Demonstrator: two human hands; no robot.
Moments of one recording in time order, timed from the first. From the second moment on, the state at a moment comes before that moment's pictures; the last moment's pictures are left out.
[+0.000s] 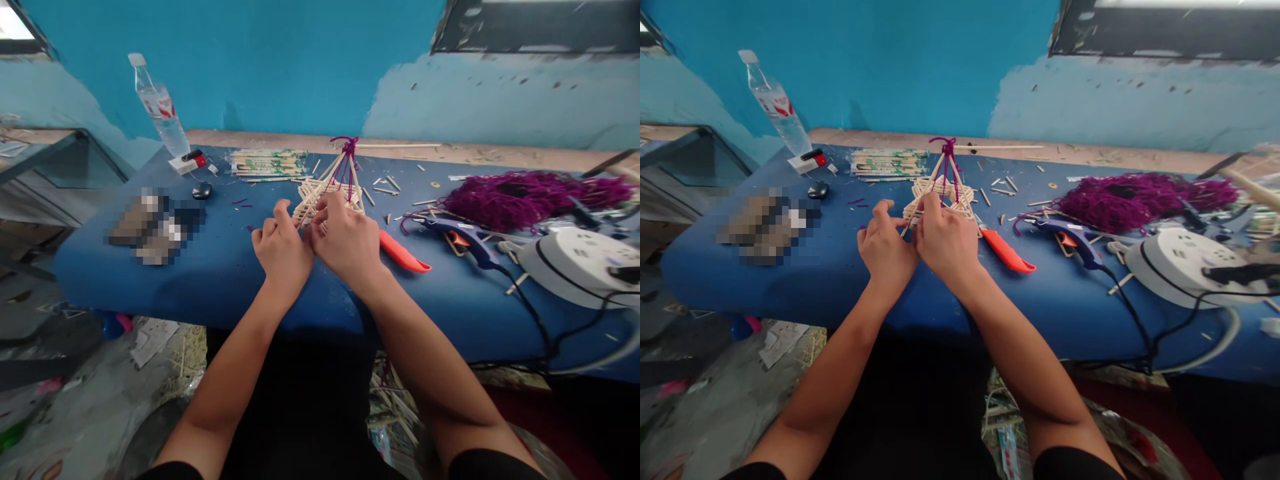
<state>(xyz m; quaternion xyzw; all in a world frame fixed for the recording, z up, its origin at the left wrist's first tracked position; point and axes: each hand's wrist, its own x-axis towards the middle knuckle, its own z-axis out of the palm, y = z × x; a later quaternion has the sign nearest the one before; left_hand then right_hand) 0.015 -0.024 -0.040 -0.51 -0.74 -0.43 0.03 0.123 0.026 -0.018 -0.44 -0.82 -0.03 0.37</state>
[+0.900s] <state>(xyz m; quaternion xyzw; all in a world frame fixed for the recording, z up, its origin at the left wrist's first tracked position) 0.014 -0.023 -0.046 -0.54 -0.73 -0.41 0.10 0.117 0.025 -0.009 -0.45 -0.84 0.02 0.30</state>
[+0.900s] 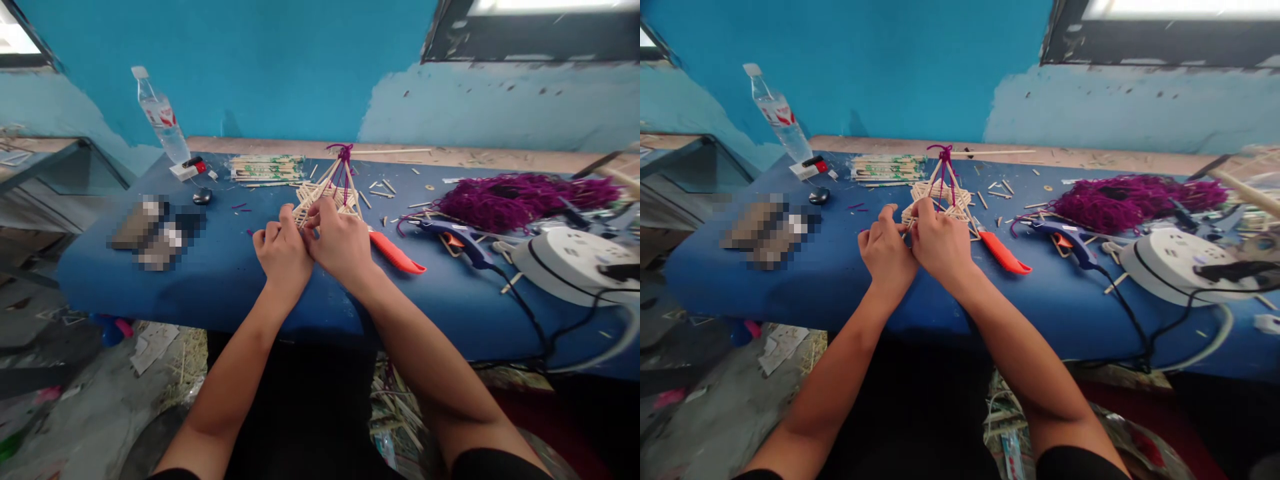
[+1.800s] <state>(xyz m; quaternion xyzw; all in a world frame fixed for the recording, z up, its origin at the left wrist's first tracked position) 0.011 -0.023 -0.046 -0.53 -0.70 -0.48 0.08 0.112 0.021 0.015 -0.49 -0.86 0.01 0.18</state>
